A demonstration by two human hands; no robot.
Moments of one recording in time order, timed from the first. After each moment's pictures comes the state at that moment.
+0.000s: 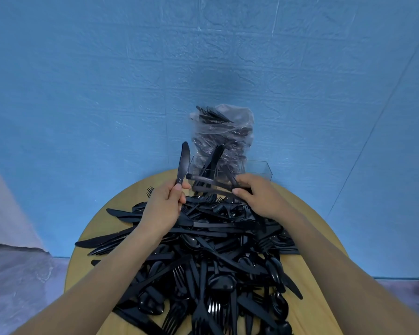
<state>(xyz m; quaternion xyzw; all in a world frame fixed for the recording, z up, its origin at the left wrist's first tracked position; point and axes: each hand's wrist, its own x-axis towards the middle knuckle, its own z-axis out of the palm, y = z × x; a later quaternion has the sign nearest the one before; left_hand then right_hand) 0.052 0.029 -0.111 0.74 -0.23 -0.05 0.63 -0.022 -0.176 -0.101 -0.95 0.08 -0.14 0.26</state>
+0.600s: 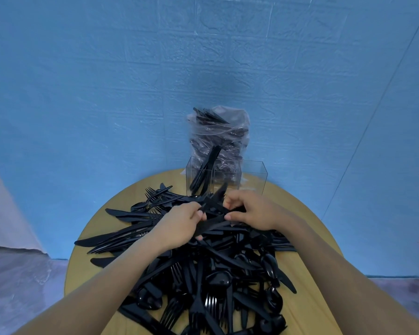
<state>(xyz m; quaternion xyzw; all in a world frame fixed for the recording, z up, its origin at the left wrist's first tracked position) 0.038 0.021 -0.122 0.84 -0.36 -0.18 0.37 -0.047 -0.159 -0.096 -0.95 -0.02 -0.01 0.30</state>
